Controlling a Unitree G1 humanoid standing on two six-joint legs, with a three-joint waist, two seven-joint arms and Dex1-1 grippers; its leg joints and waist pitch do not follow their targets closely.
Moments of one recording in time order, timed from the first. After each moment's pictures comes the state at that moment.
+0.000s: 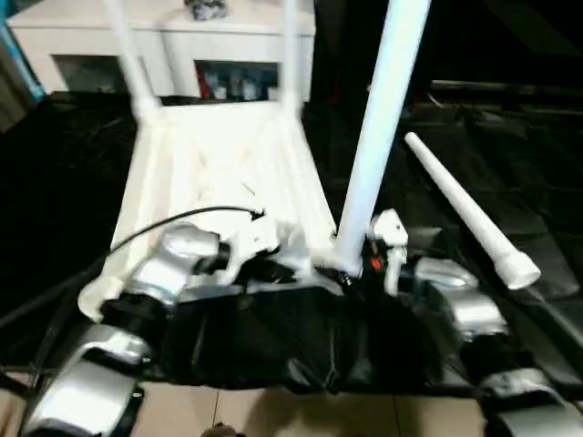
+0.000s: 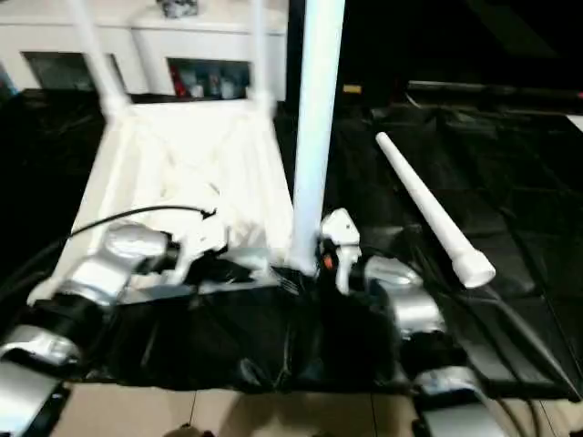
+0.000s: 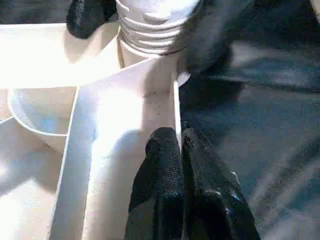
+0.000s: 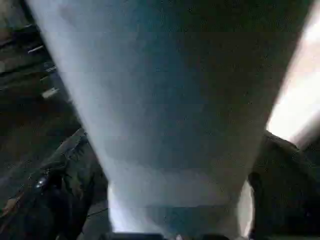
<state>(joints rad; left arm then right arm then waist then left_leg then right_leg) -0.65 0.36 -0.31 0.68 0.06 -0.01 -1.31 -0.49 -0.28 0.13 0.64 0.16 0.01 1.11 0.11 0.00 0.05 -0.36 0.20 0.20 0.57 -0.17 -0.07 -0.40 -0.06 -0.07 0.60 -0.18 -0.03</state>
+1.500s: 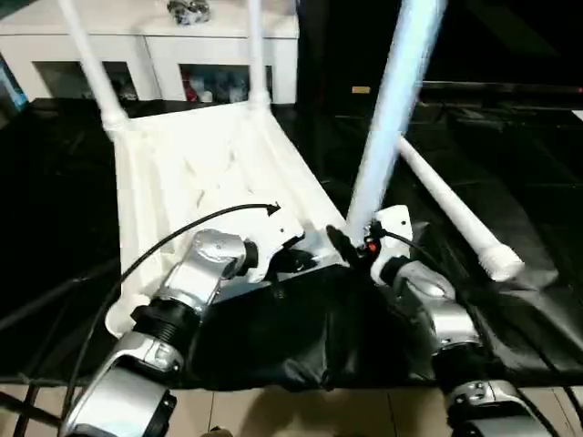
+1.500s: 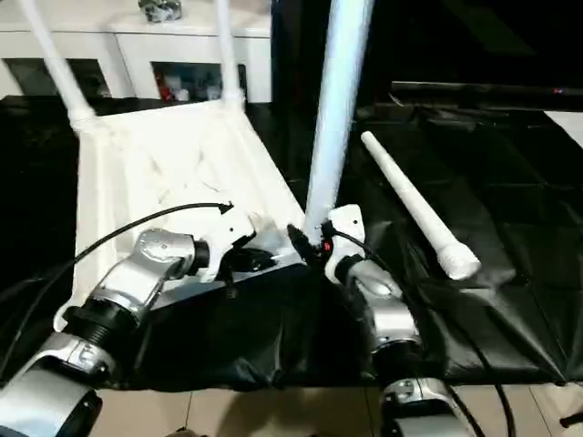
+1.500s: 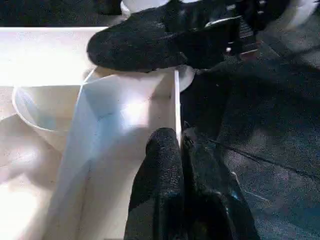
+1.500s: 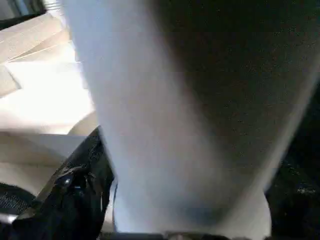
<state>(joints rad) -0.64 0.19 -0.27 0.61 0.09 0.21 -1.00 -0.47 -0.08 -0.02 0.69 0.11 -0.03 0.51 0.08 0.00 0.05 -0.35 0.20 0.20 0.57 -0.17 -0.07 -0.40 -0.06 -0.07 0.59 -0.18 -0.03</state>
